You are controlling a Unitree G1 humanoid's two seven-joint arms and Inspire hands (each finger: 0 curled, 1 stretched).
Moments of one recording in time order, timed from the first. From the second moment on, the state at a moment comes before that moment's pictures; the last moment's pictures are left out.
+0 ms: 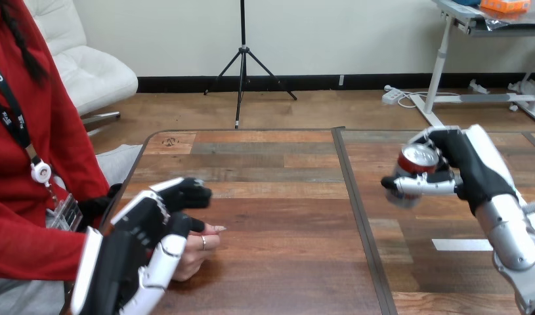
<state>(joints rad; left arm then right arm) 0.43 0.13 -0.03 -0.09 -0.06 -0.70 -0.08 -0.54 -0.48 0.04 1.00 -0.31 -0.52 -0.08</state>
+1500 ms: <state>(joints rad) 0.37 0.29 0.24 -0.32 0.60 -0.48 0.03 -0.48 -0.51 0.04 0.83 -0.31 -0.52 -0.01</state>
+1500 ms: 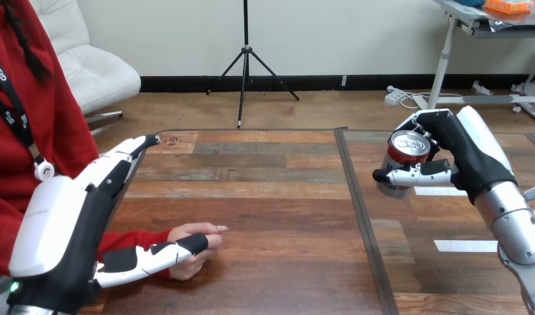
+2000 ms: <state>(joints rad) 0.31 0.34 0.23 -0.31 0.73 -0.44 0.06 -0.48 -0.51 0.04 0.84 -0.30 -0.52 -0.01</state>
